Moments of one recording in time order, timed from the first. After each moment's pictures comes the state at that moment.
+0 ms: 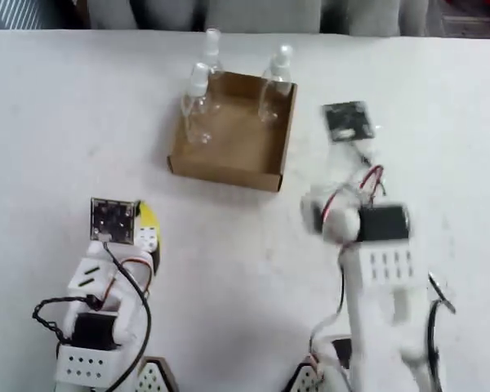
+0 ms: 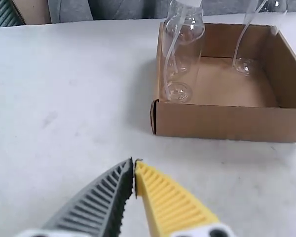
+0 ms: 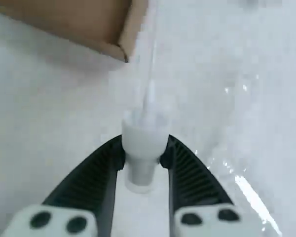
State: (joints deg) left arm 0.3 -100.4 97.2 40.4 1.5; right arm -12.3 -45.9 33.4 77.8 11.9
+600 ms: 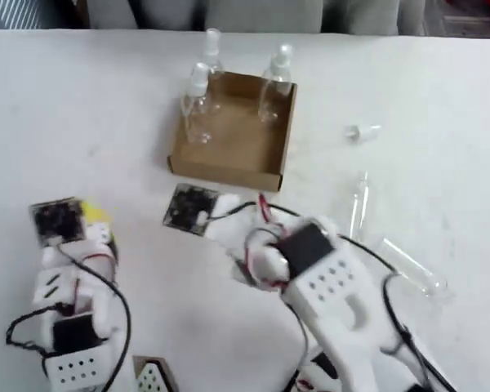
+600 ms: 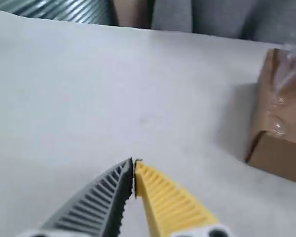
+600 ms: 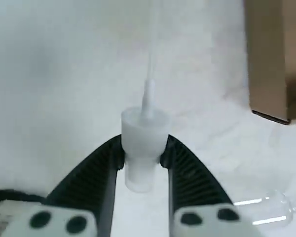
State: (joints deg) left arm -22.3 -100.4 94.1 40.4 1.5; right arm -39.7 -35.3 33.4 82.4 38.5
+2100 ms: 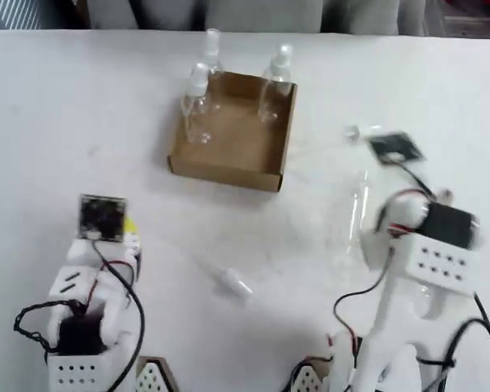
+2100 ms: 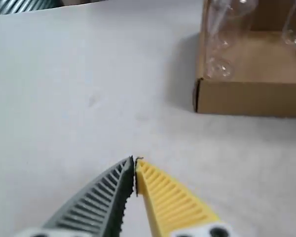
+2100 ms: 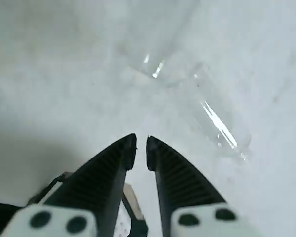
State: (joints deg) left arm -6.5 -100.4 89.8 53.8 -7.3; right arm 18.2 -39.0 31.0 94.8 30.2
